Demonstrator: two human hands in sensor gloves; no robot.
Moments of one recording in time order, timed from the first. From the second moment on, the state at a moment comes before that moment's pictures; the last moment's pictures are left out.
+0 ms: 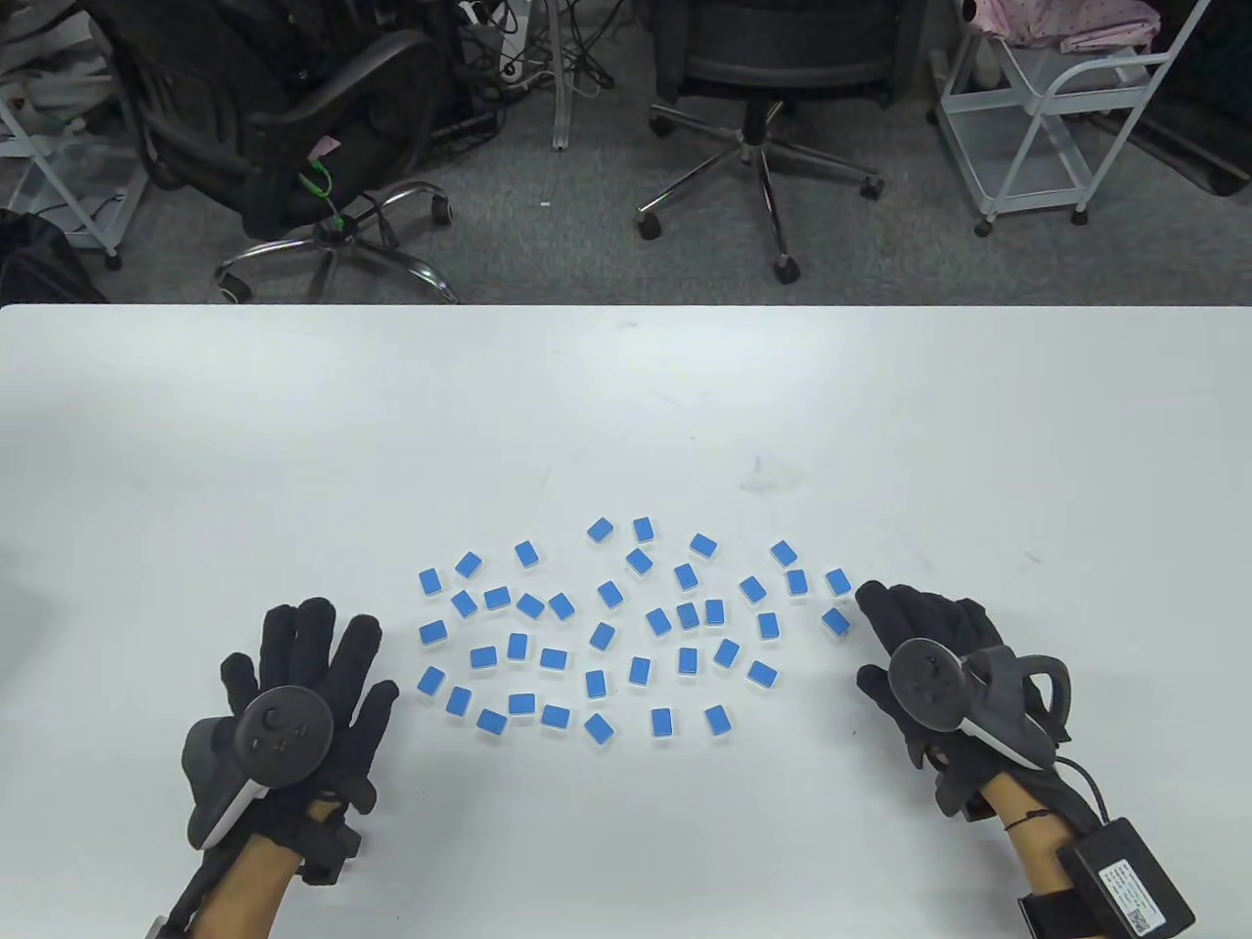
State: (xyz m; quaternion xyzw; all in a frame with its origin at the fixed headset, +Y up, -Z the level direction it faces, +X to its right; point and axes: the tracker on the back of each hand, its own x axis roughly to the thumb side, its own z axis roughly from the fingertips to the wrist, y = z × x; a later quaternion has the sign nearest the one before) left_hand -0.311 -0.718 -0.165 -0.01 -0.01 0.15 0.99; right_hand 0.231 -0.719 -0.201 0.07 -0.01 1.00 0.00
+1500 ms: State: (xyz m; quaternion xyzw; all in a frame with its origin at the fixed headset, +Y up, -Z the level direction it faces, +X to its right) left_hand -0.305 -0.722 -0.169 -0.05 -0.04 0.19 0.98; right_hand 0.202 -0.755 -0.236 0.12 0.12 0.99 -0.03
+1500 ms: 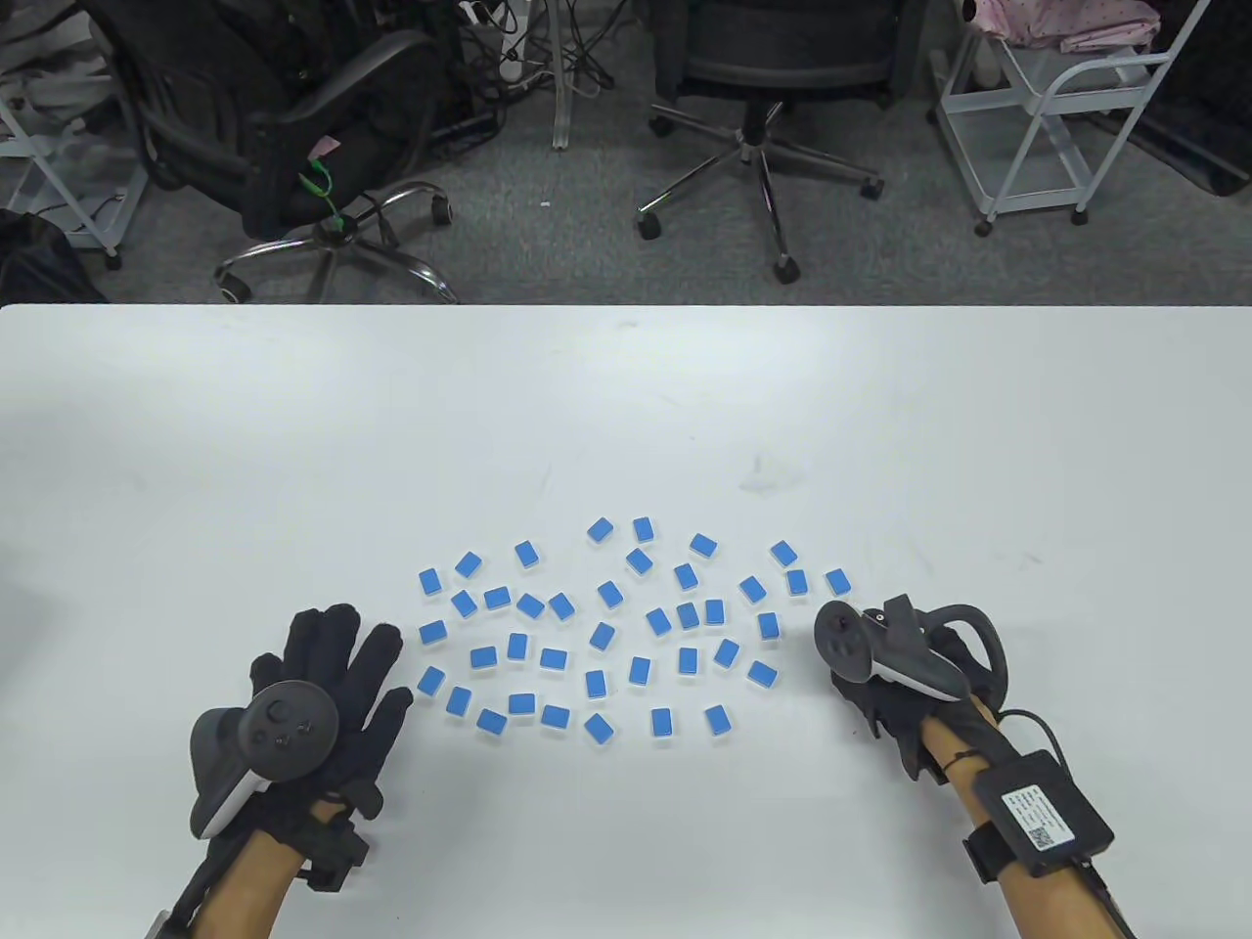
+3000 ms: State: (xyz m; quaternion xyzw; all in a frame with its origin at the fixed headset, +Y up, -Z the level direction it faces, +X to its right) left_hand -0.307 -0.729 -0.166 -0.08 -0.04 0.22 0.97; right_hand 0.263 -0.763 -0.265 -0.05 0.13 0.98 0.17
